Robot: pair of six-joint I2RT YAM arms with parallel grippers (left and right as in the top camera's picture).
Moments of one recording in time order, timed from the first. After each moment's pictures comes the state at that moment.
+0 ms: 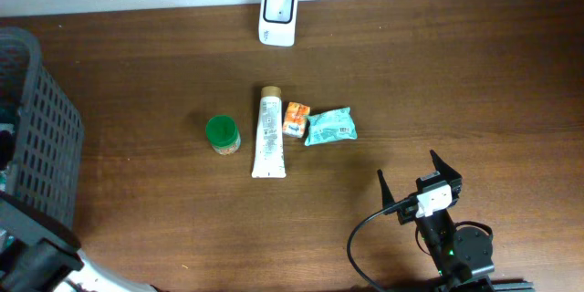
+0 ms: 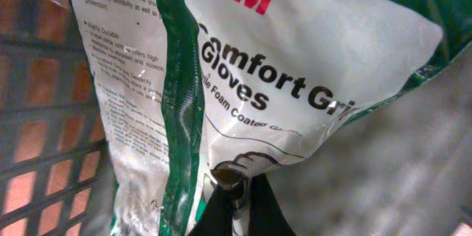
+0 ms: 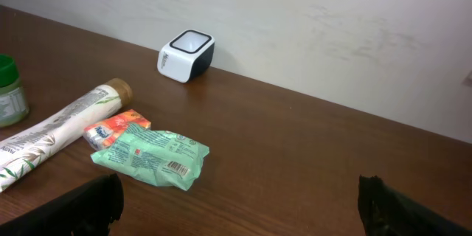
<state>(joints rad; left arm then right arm) 0.79 2.00 1.69 -0.86 -0.12 0.45 0.18 0.01 0.01 -0.07 -0.08 -0.18</state>
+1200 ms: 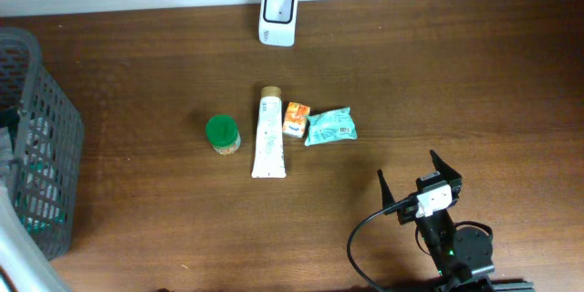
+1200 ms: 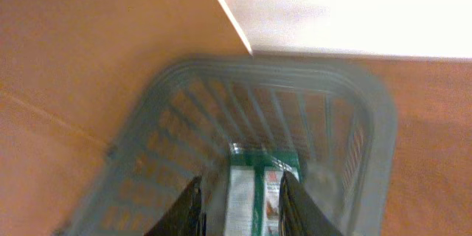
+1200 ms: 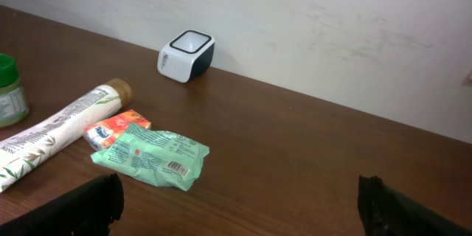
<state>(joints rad) 0.62 1.45 1.69 -0.73 -0.03 0.42 0.18 0.01 0.01 -0.07 -0.08 -0.18</state>
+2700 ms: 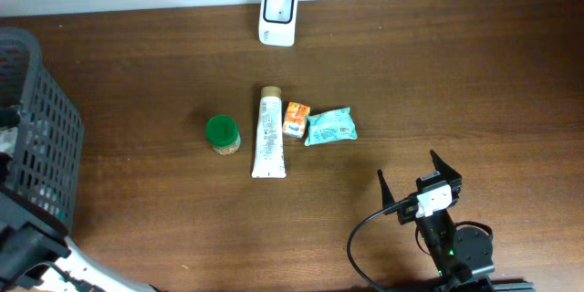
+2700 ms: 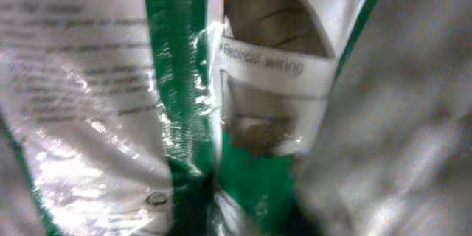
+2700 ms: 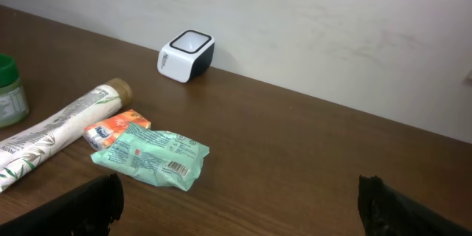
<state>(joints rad) 0.82 2.16 1.69 -0.97 -0.01 0.50 0.18 0.01 0.01 -0.07 -0.08 -0.18</state>
